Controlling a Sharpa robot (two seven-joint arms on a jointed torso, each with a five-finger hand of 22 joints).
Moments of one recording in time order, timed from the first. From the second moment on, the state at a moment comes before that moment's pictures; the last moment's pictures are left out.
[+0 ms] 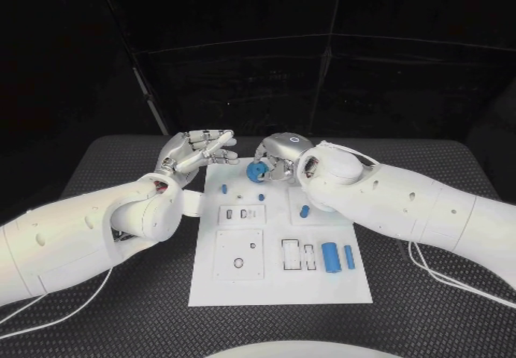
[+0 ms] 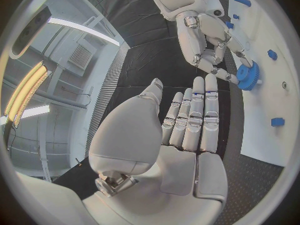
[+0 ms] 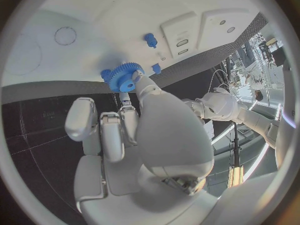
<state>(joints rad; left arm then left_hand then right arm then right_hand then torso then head) 1.08 -0.90 0.07 1.61 -0.07 -0.41 0.49 1.37 -0.03 0.08 0.22 0.05 0.90 0.21 0.14 0.07 1.00 0.16 0.12 0.07 1.13 0.10 0.23 0.22 0.18 1.01 0.21 0.41 0.18 1.17 -0.43 0.07 1.23 -1.73 -0.25 -0.16 1.45 -0.07 0.16 0.13 0.20 0.99 0.14 0.20 0.07 1.44 0.03 1.35 1.31 1.46 -0.03 1.53 1.31 0.11 1.31 0.08 1.37 1.10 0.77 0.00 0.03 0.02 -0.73</state>
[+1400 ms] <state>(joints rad) 1.08 -0.90 0.07 1.60 -0.07 -0.41 0.49 1.37 -0.03 0.08 0.22 0.05 0.90 0.21 0.13 0.07 1.00 0.16 0.12 0.07 1.13 0.10 0.23 0.22 0.18 1.01 0.21 0.41 0.18 1.17 -0.38 0.07 1.17 -1.76 -0.15 -0.19 1.26 -0.12 0.03 0.29 0.21 0.92 0.17 0.07 0.07 1.40 0.08 1.32 1.31 1.47 0.00 1.55 1.31 0.11 1.31 0.11 1.37 1.10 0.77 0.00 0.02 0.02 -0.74</state>
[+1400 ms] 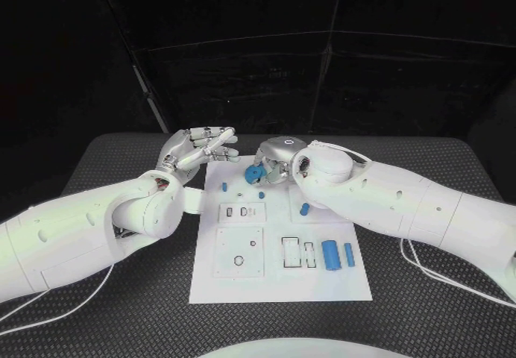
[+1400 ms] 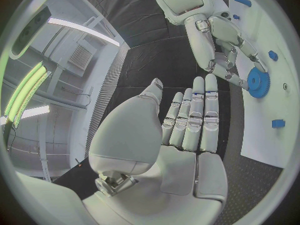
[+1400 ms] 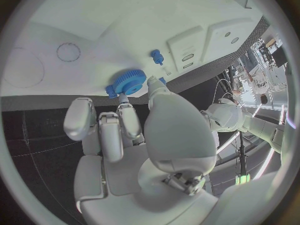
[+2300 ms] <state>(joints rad) 1.08 -0.91 0.07 1.61 -0.07 -0.41 0.49 1.37 -0.03 0.08 0.22 0.05 0.90 0.21 0.13 0.07 1.00 0.16 0.12 0.07 1.13 0.10 0.23 0.22 0.18 1.01 0.21 0.41 0.18 1.17 -0.64 0.07 1.37 -1.64 -0.34 -0.16 1.26 -0.06 -0.06 0.24 0.40 0.95 0.16 0.07 0.07 1.45 0.08 1.38 1.31 1.47 0.01 1.56 1.31 0.09 1.33 0.11 1.39 1.14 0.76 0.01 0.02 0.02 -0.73</state>
